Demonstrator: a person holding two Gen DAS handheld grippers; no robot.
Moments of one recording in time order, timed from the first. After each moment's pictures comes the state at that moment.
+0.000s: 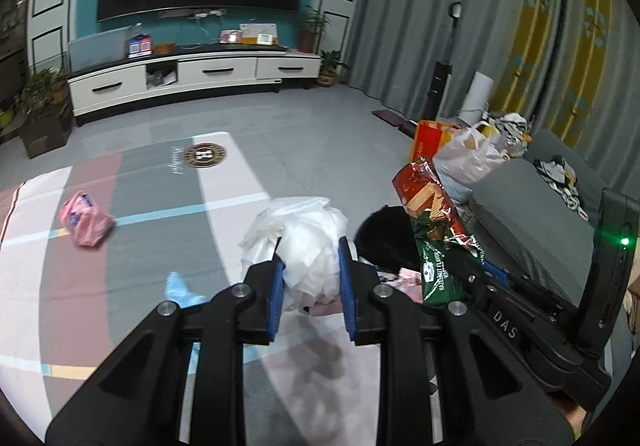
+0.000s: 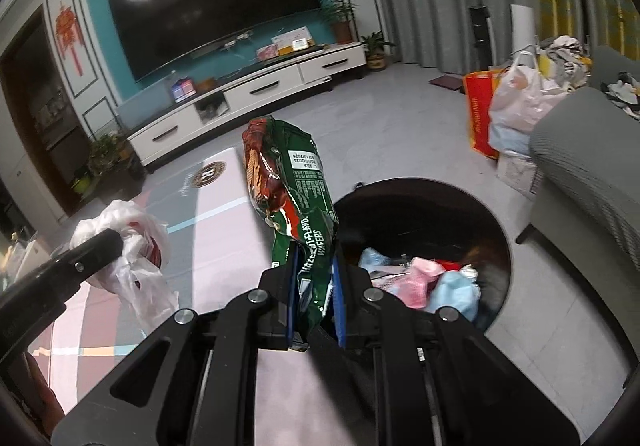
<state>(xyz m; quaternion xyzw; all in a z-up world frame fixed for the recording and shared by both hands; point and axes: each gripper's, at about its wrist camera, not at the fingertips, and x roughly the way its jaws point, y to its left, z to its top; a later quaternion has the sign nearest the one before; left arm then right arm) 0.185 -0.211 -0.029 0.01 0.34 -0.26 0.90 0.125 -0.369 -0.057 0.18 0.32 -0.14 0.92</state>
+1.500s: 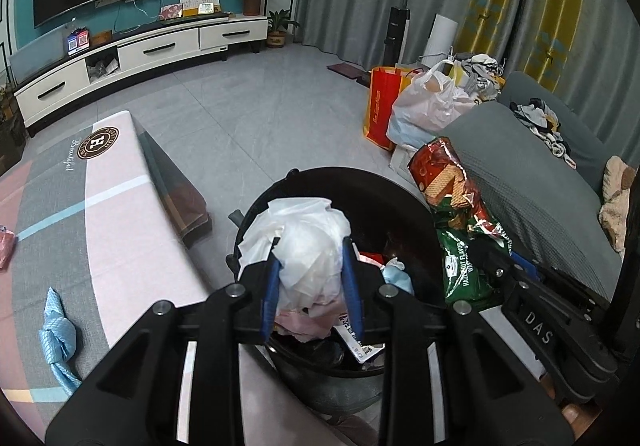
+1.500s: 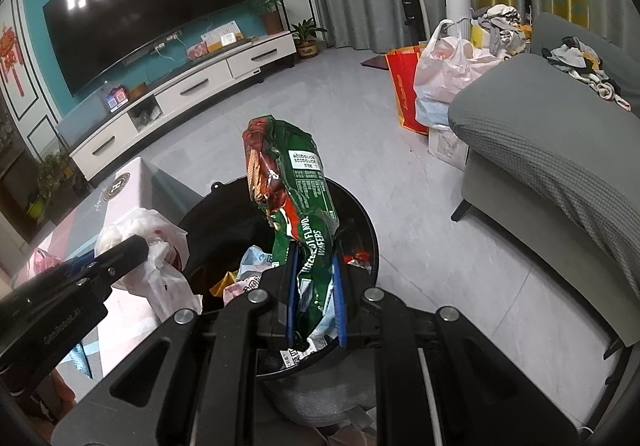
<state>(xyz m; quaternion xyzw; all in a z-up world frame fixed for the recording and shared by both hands) 0.198 -0.342 -0.086 0.07 0.39 -0.32 0.86 0.090 -0.460 -0.091 0.21 0.34 -0.23 0.89</state>
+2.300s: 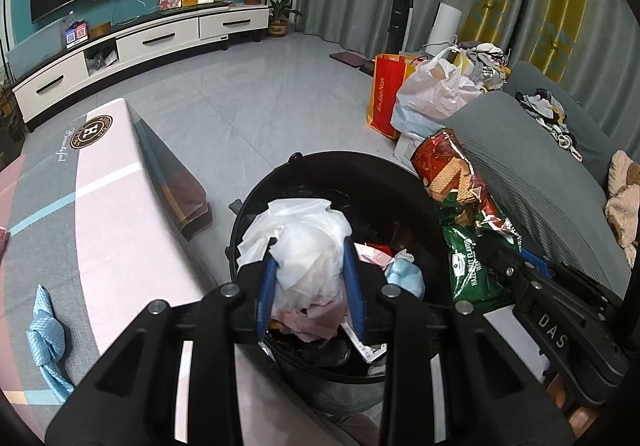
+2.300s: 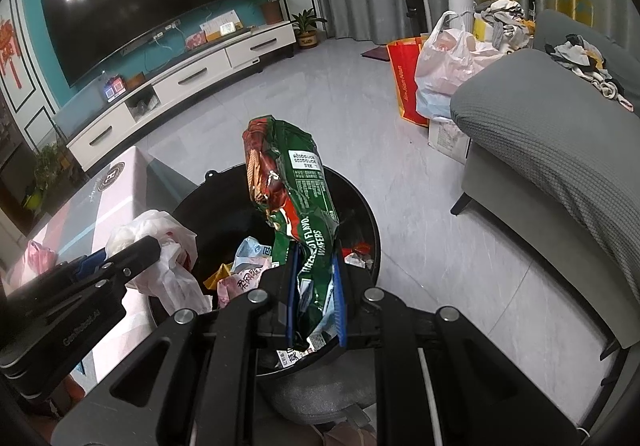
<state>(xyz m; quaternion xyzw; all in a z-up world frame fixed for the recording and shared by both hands) 0.209 -0.353 -0.102 0.07 0.41 -0.31 0.86 0.097 -0.462 -0.100 0.20 0.36 -0.23 0.88</state>
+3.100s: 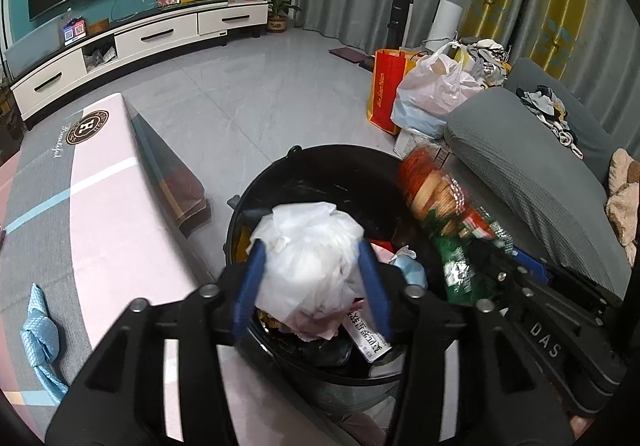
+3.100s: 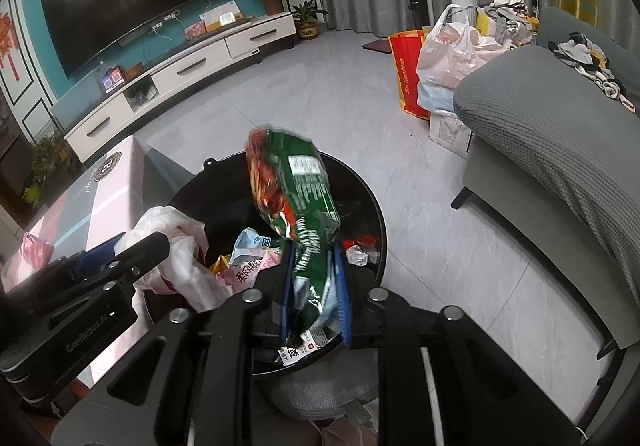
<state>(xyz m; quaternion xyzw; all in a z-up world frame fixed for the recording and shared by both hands) 0.211 -0.354 -0.110 0.08 0.41 -0.31 0.85 0.104 -0.462 -0.108 0.20 0.38 -0.23 0.87</state>
